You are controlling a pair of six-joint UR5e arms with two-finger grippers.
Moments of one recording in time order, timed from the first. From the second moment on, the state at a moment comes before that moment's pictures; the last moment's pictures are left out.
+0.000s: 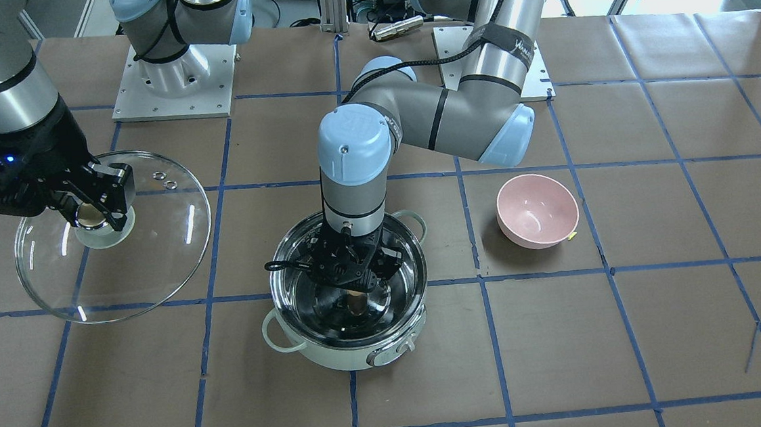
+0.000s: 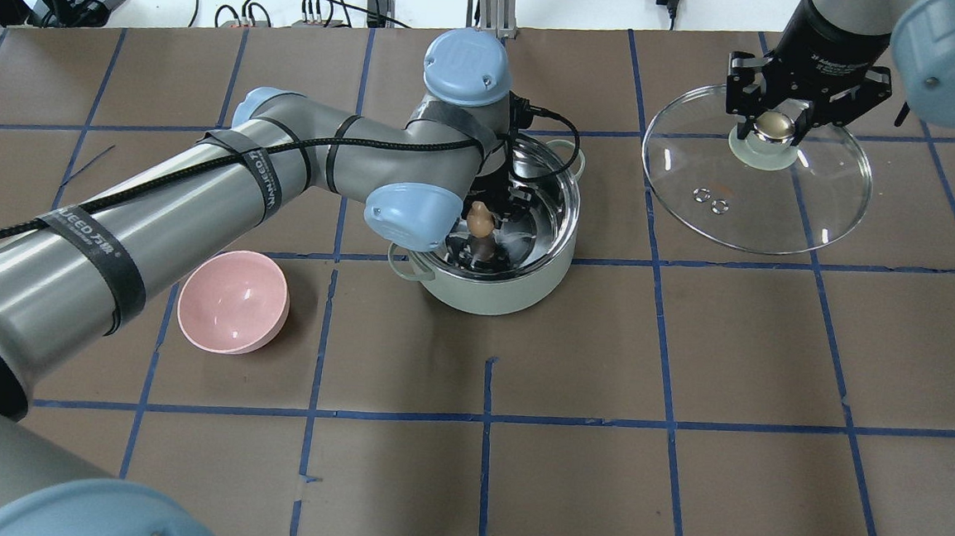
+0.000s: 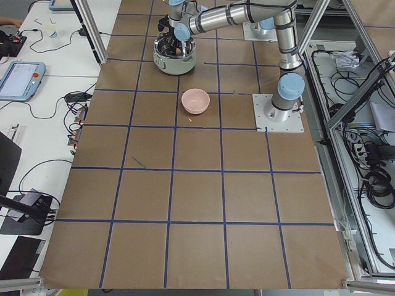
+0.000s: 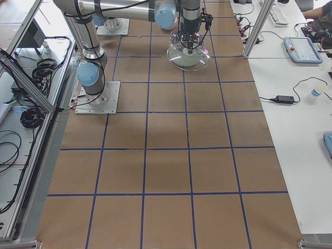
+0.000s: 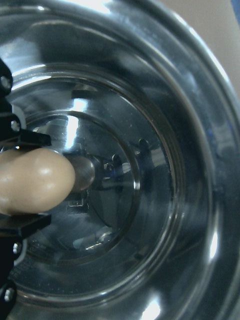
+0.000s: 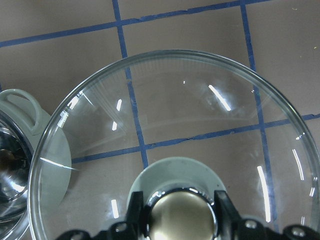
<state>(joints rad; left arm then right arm) -1.94 -2.07 -1.59 -0.97 1.58 -0.08 1.51 -1.49 1.55 -1.73 -1.61 0.10</state>
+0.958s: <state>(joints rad) -1.94 -1.96 -1.57 -1.12 1.58 -0.04 1.52 -1.48 1.58 -1.73 -1.59 0.12</state>
